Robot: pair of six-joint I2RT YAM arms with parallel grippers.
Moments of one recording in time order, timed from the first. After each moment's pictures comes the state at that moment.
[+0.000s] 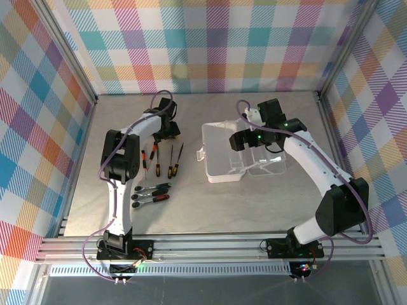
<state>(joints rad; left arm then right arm) -0.26 2.23 1.72 -0.69 -0.15 -0.65 0.38 1.49 1.32 -0.78 -0.25 0.02</state>
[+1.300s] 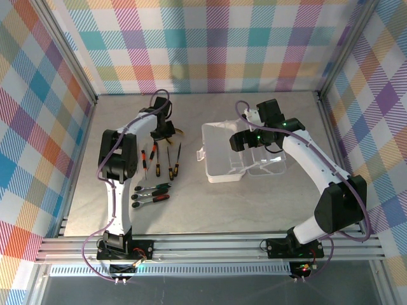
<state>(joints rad) -0.23 2.19 1.70 -0.68 -0.05 -0.49 0.38 1.50 1.32 -0.79 -0.24 0.02</state>
